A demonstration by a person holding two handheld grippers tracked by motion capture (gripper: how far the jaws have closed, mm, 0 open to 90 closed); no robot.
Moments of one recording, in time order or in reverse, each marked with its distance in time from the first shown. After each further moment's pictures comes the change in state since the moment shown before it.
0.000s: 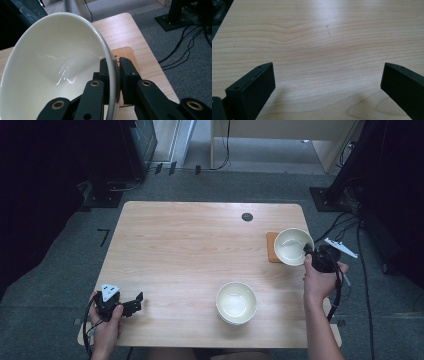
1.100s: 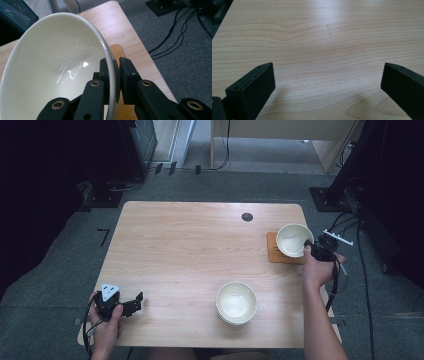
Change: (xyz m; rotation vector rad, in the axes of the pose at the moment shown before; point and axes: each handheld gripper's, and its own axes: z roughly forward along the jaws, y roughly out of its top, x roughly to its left) left arm 0.000 0.000 0.000 0.002 0.000 -0.006; right arm -0.013 0.013 0.049 0.093 -0.076 0.077
